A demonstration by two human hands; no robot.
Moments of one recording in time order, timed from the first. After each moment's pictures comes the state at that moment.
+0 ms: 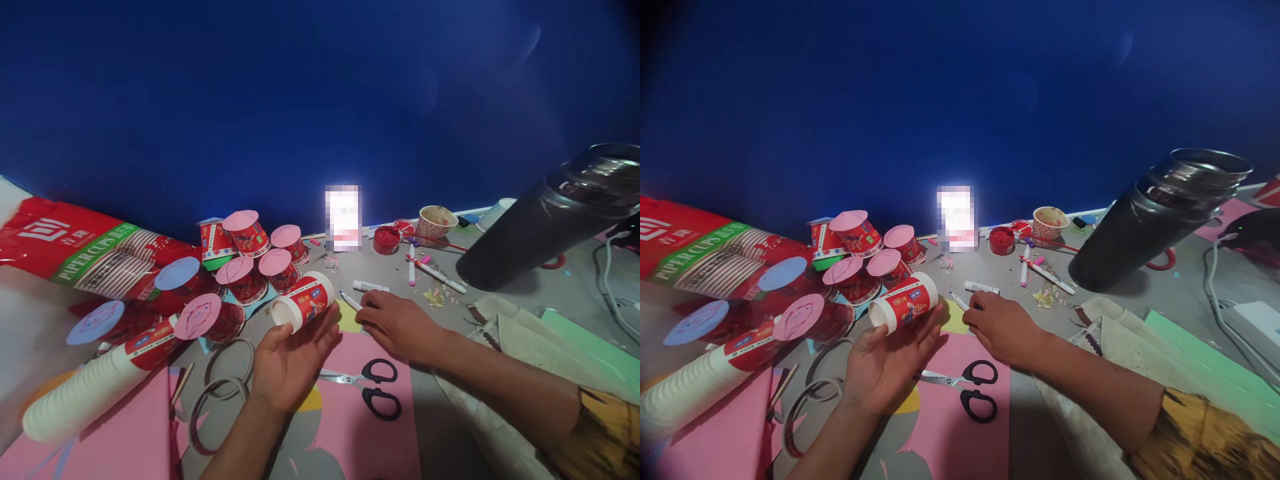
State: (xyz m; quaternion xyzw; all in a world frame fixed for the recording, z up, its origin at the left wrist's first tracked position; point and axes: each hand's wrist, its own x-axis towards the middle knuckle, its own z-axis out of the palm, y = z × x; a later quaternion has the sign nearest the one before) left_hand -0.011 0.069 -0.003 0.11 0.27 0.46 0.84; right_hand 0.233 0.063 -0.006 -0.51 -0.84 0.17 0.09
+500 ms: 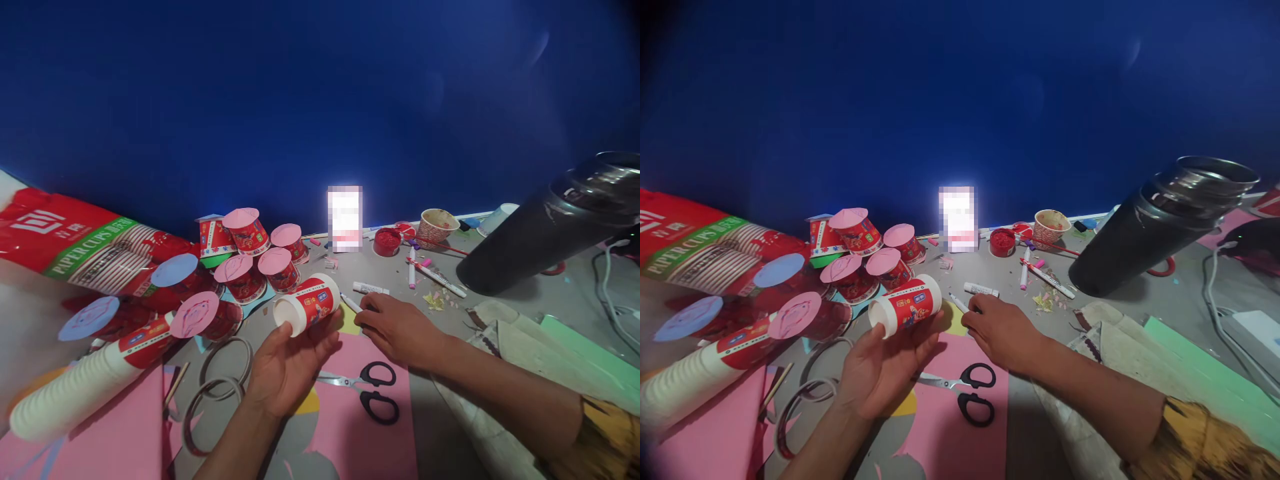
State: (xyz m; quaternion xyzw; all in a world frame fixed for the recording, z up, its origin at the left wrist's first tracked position) left_hand -0.013 0.068 -0.004 0.14 0.26 0.44 0.85; right_hand 0.232 0.061 -0.006 -0.51 -0.85 0.15 0.07
